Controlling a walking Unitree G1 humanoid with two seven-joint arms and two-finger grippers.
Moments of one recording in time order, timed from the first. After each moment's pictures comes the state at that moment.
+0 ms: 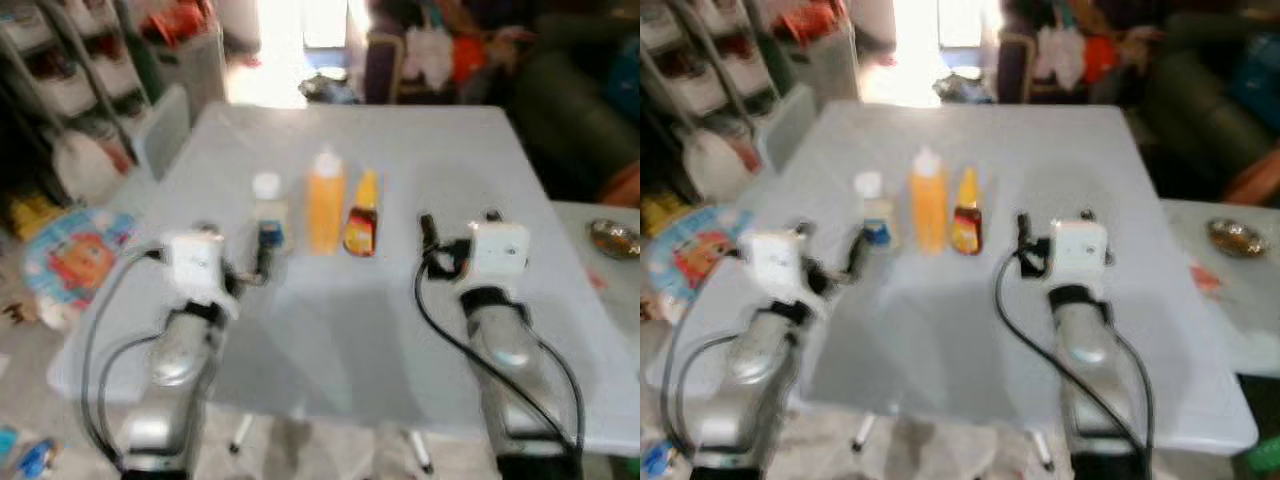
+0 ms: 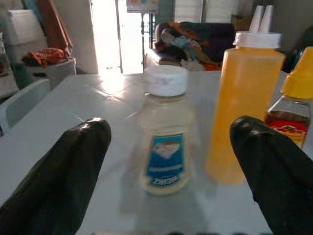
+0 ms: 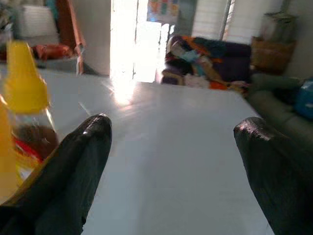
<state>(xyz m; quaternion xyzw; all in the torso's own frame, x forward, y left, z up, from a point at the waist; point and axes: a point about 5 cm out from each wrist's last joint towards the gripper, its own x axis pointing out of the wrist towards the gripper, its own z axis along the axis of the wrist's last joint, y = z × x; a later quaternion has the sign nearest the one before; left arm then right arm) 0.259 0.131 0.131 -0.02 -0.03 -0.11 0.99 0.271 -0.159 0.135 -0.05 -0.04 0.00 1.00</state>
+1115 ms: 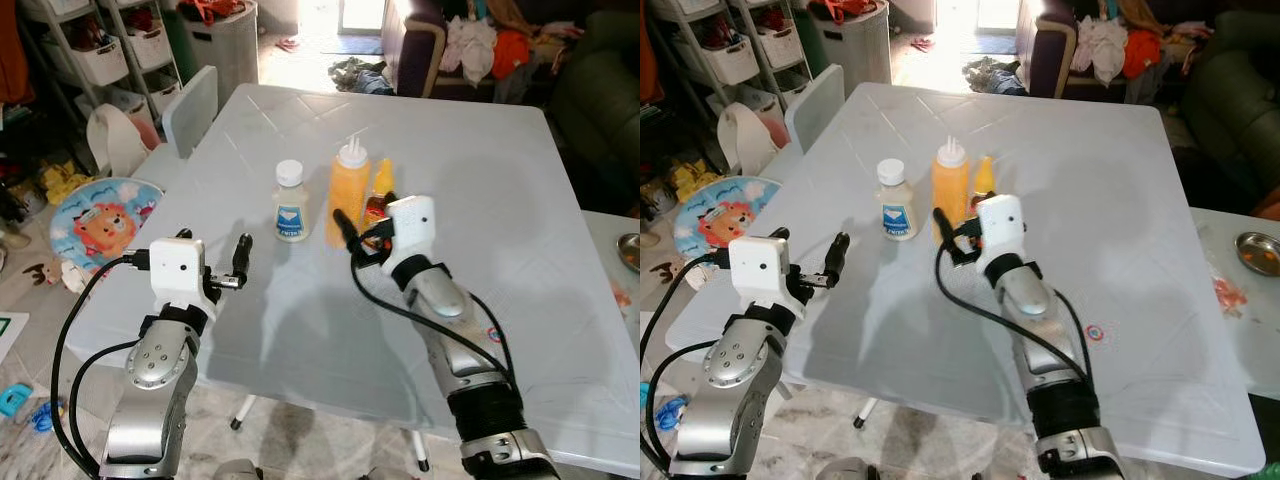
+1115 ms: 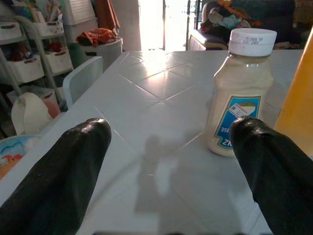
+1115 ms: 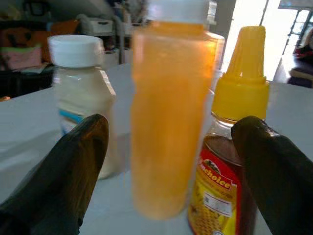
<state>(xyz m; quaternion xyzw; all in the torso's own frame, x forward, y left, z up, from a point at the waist) 0.252 0.155 0.127 0.01 -0.01 -0.06 1.00 0.314 -0.091 0.129 -0.02 -0.03 0.21 0.98</state>
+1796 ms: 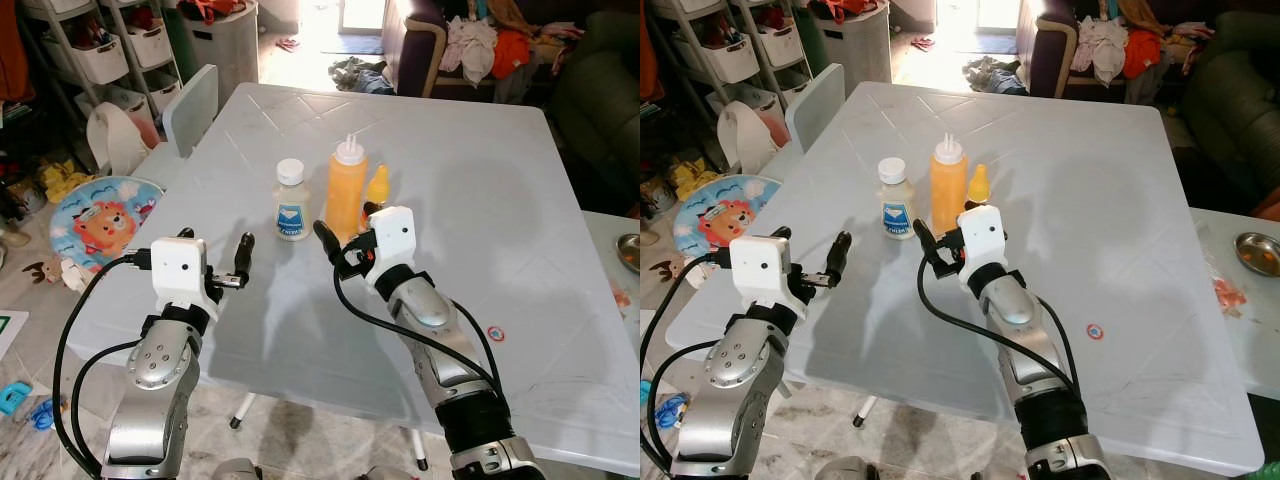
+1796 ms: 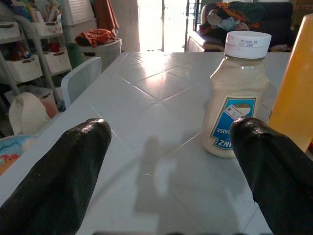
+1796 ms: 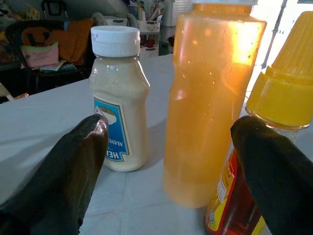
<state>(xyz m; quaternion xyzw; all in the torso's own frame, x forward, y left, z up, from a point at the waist) 0.252 0.152 0.128 0.00 -0.01 -0.06 1.00 0.307 -0.077 0.120 -0.01 -0.02 0.23 0.97</state>
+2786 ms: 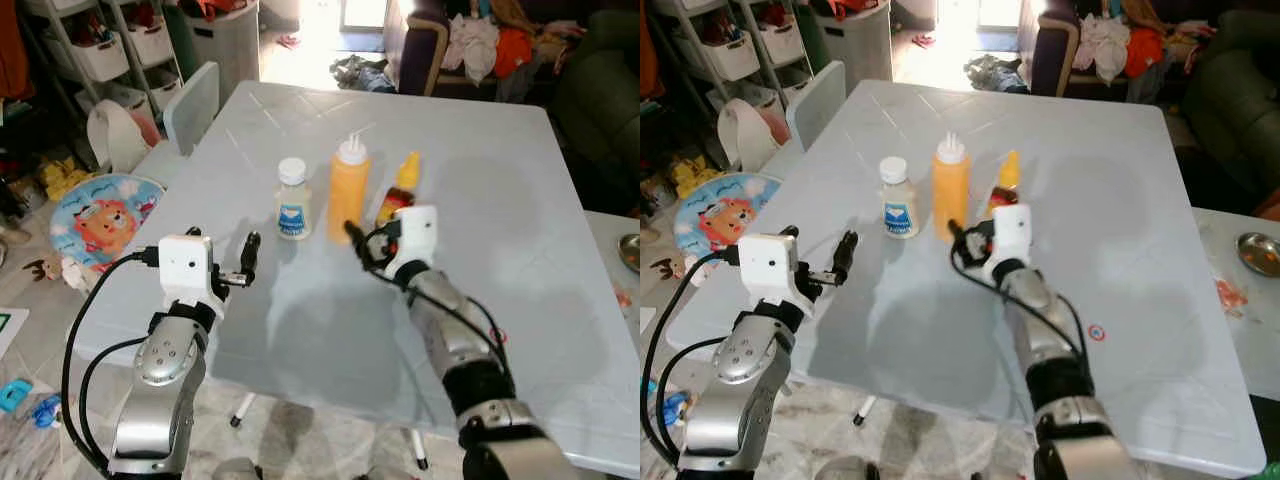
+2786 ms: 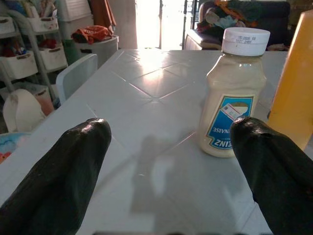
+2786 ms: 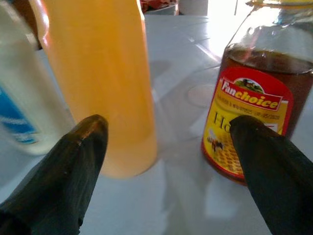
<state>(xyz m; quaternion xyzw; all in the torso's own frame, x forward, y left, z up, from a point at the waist) 0.256 0.147 0.127 0.00 -0.01 -0.07 1.00 0.339 -0.117 0.097 0.03 0.06 0.14 0.99</state>
